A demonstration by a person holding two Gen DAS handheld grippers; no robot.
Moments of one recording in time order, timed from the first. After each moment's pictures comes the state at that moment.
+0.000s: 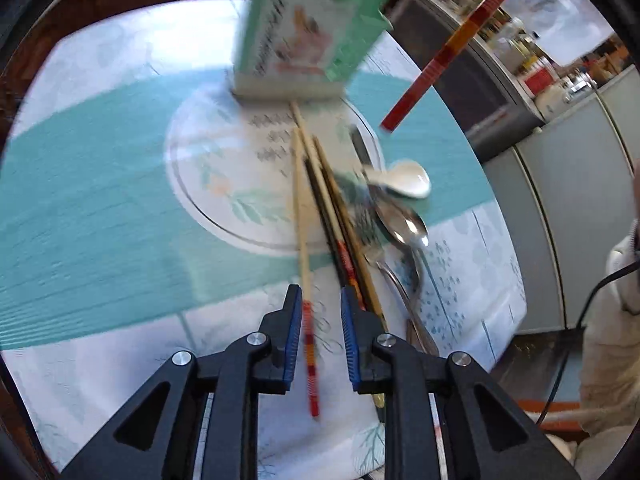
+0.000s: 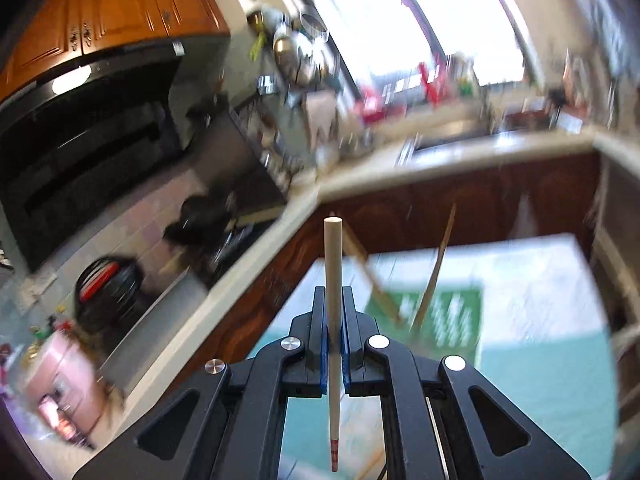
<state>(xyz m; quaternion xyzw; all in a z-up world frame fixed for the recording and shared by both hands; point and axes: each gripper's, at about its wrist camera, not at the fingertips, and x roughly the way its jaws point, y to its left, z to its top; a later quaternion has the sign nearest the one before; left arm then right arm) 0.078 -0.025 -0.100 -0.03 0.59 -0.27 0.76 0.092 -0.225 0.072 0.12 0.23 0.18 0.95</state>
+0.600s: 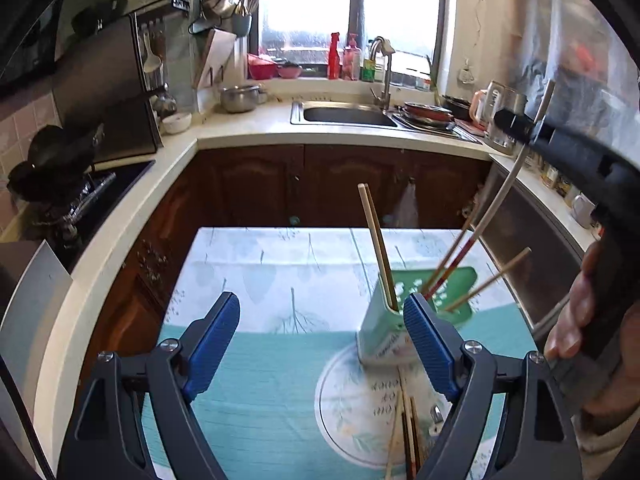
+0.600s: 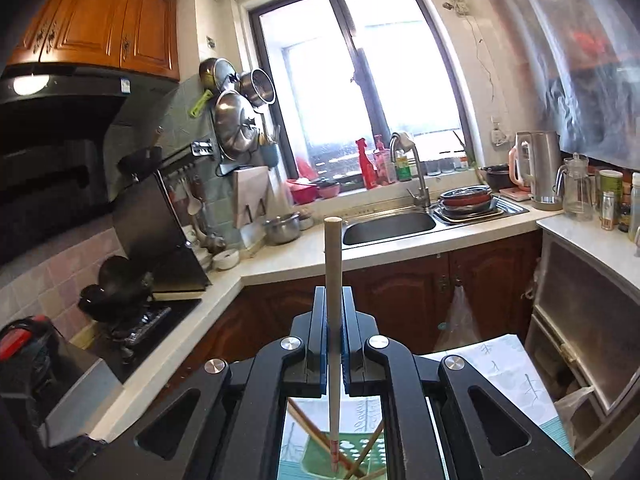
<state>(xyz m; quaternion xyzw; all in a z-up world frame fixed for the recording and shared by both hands) 0.148 0.007 0.050 -0.01 0.35 -0.08 0.93 0.213 -0.203 0.121 0.08 0.15 0.04 0.98</state>
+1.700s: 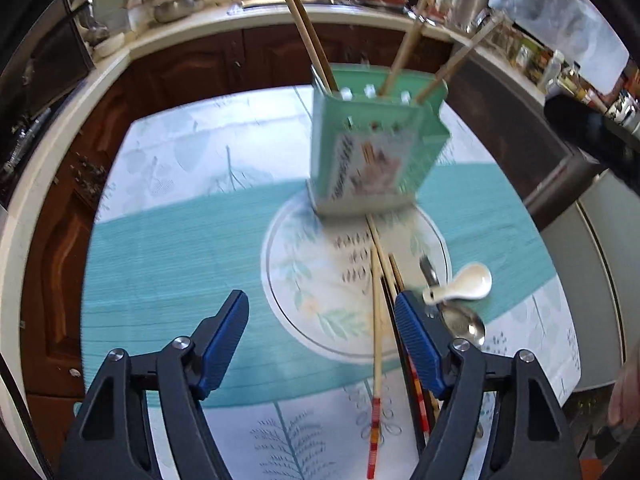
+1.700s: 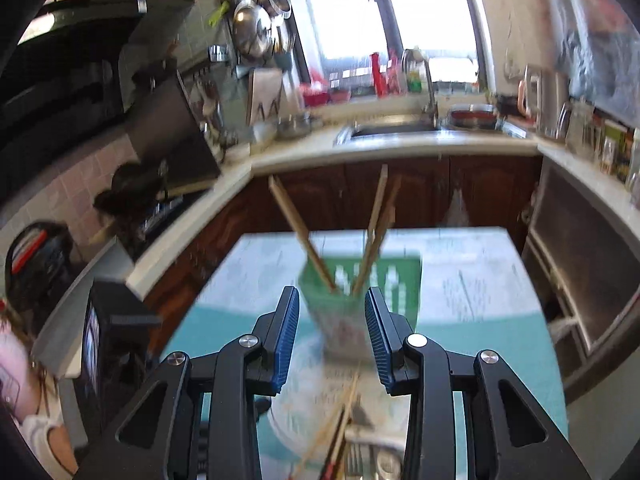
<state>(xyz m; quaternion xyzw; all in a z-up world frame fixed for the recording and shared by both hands) 0.109 -0.037 -0.074 0.03 0.51 -0.17 0.84 0.068 -0.198 -0.004 0.05 0.33 0.08 0.94</state>
